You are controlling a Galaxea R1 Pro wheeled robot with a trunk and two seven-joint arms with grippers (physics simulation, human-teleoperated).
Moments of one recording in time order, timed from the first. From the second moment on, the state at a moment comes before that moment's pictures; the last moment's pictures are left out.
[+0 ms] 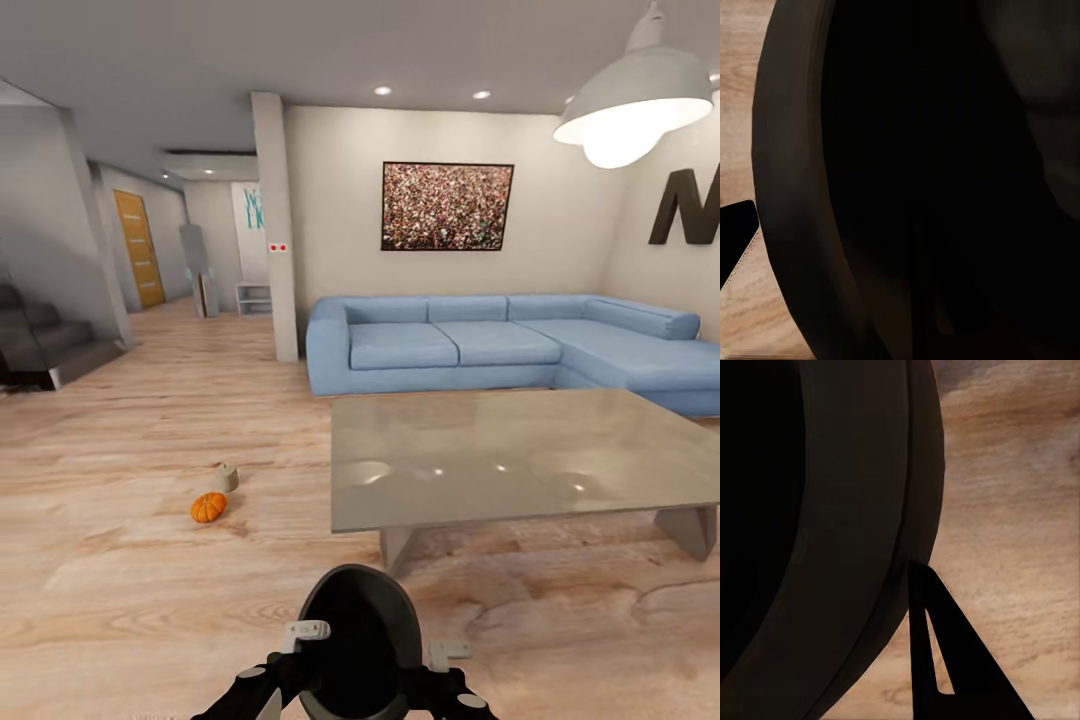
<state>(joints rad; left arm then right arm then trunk) -0.47 -0.17 0.00 -0.31 0.05 0.08 -0.09 -0.47 0.16 0.01 -0.19 -0.03 -0.07 -0.02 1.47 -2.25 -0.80</state>
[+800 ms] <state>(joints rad) -0.47 -0.17 0.00 -0.31 0.05 0.08 -0.09 -0.47 0.16 0.01 -0.19 -0.03 -0.08 -0.02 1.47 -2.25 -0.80</state>
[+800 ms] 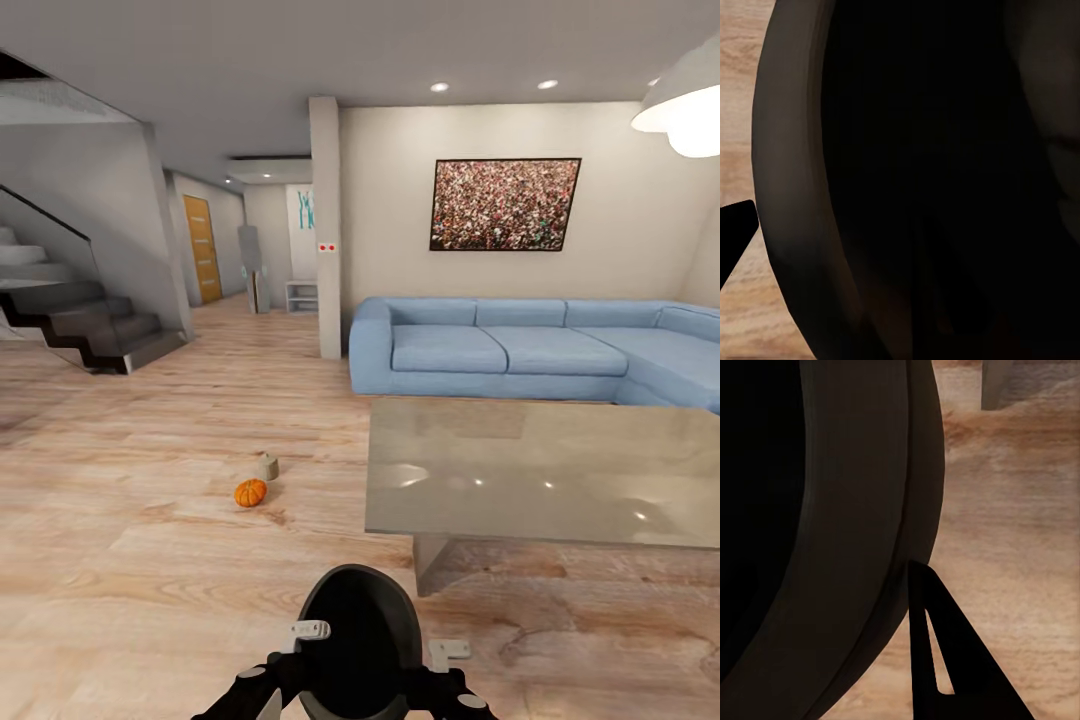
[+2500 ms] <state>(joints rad) -0.46 -0.17 0.00 -0.31 0.06 0.06 -0.09 -0.47 0.16 0.01 -0.20 -0.02 -0.08 -0.02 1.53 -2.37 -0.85</state>
